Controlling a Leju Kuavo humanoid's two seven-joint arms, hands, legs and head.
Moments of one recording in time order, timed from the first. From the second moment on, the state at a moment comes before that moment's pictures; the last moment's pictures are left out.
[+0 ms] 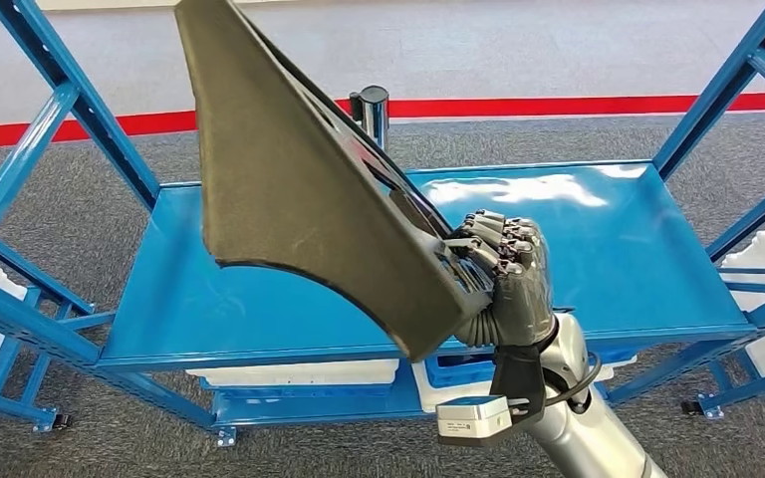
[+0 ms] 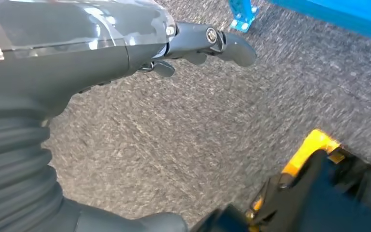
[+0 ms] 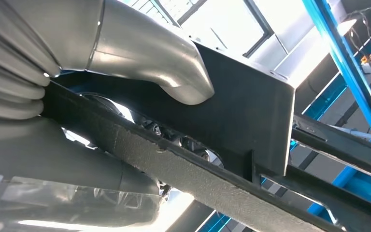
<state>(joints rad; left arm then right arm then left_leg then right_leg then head) -0.11 -0.06 0.38 -0.20 -1.16 0.11 -0.37 -0.29 -0.18 0.56 -1.88 0.58 -0.52 -0.44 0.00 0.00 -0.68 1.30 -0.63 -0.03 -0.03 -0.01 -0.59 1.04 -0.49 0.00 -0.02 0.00</state>
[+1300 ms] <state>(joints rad) -0.10 -0.06 0.37 -0.20 -1.15 0.10 -0.35 -0.28 -0.15 0.57 -1.85 0.58 -0.51 -0.45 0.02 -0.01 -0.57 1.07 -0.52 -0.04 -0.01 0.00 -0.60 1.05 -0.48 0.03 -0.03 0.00</state>
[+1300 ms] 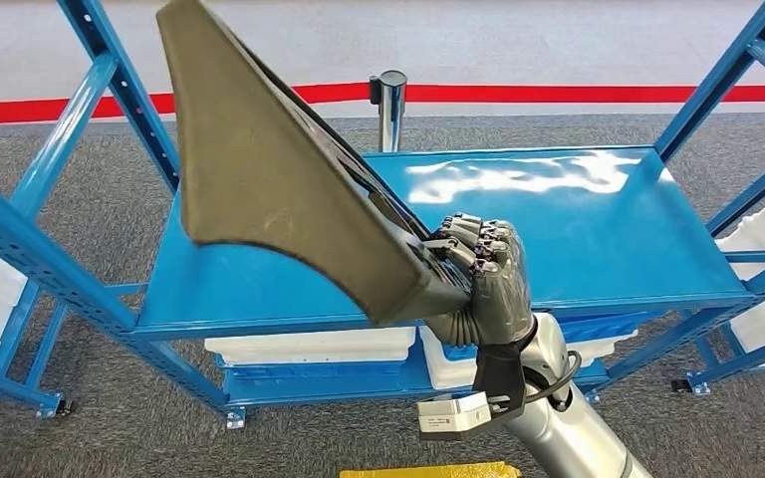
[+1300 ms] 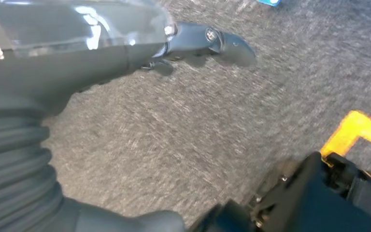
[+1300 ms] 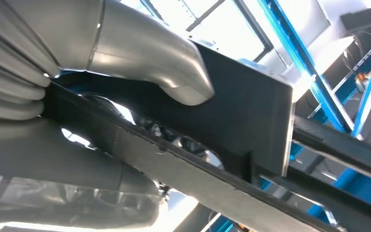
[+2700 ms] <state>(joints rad) -0.11 -0.06 0.37 -0.20 -1.16 0.10 -0.35 -0.27 -0.14 0.56 -1.84 0.57 -0.51 -0.46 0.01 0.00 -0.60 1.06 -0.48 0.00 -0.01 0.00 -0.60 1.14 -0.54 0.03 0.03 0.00</state>
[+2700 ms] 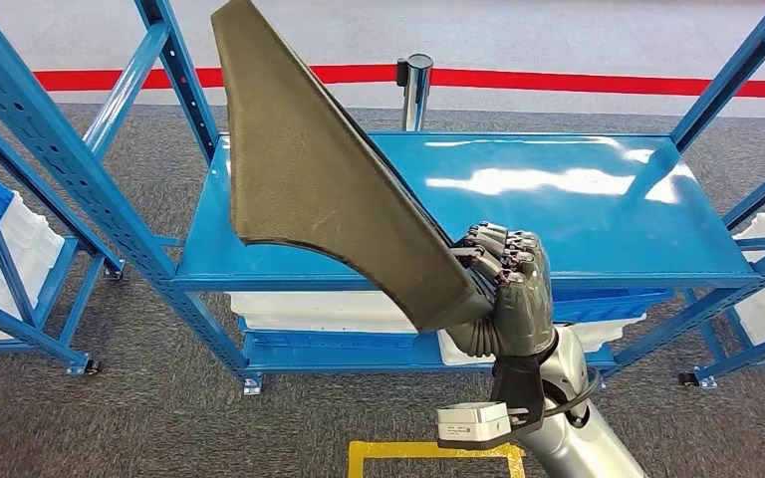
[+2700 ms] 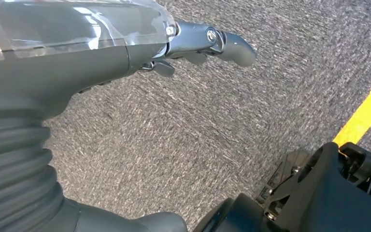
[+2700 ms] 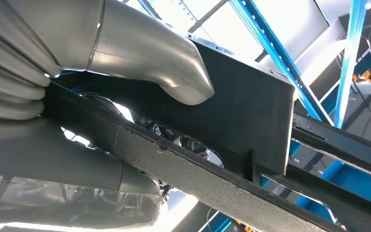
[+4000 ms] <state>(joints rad) -0.10 -0.12 0.37 -0.20 -1.15 0.16 -0.36 -0.11 -0.18 0.35 -1.83 0.45 -0.47 -0.52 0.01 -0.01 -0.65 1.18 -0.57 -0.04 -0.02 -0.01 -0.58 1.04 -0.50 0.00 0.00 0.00</state>
